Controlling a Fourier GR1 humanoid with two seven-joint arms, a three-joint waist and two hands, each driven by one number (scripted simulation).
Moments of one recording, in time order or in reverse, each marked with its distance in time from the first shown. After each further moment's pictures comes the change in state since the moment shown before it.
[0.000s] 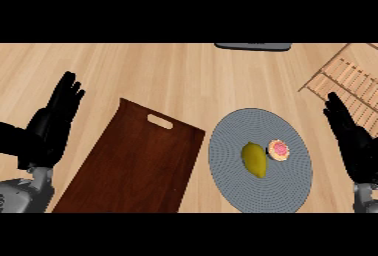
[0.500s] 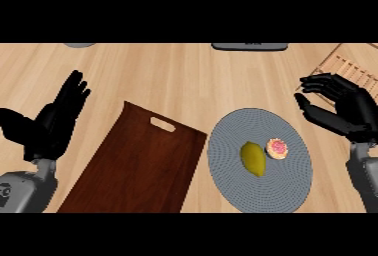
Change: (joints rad) left arm -0.042 -0.015 0.017 0.087 0.030 -0.069 0.007; right arm -0.257 0.023 -0.081 0.173 -0.076 0.086 -0.088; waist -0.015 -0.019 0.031
